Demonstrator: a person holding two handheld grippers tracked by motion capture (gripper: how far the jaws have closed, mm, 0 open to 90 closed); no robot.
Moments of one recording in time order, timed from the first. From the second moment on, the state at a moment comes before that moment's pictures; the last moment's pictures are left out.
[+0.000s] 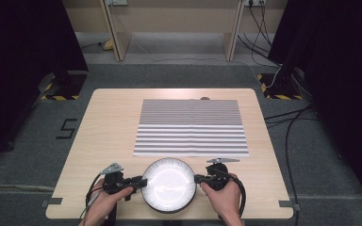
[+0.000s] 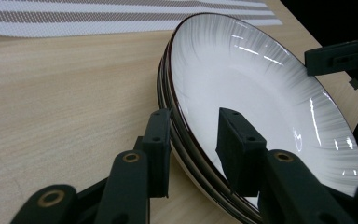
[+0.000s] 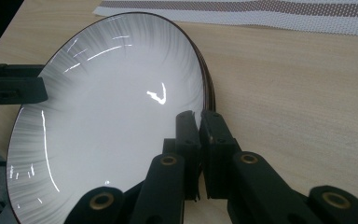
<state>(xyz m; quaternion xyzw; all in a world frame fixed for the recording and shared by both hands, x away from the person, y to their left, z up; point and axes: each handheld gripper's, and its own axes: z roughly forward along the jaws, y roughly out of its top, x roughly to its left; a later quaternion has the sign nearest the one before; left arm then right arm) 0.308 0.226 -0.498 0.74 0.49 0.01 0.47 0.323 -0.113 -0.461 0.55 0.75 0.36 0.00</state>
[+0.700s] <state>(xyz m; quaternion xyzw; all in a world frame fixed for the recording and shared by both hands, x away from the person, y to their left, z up) 0.308 0.232 -0.487 0.72 0.51 0.01 0.46 0.328 -0.101 -0.473 0.58 0.73 0.35 -0.08</state>
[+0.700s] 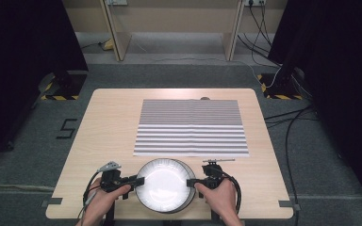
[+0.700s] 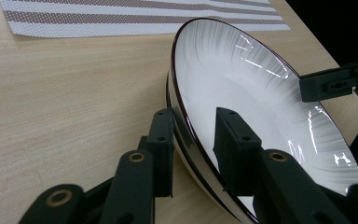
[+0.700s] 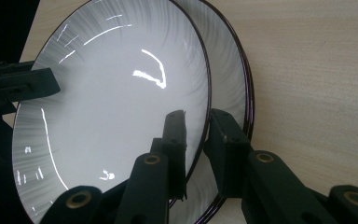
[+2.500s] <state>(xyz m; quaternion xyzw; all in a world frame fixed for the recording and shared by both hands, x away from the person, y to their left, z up) 0.322 0.224 -0.482 0.72 0.52 0.01 0.47 0.336 -0.106 -0.472 0.57 0.70 0.43 -0.04</state>
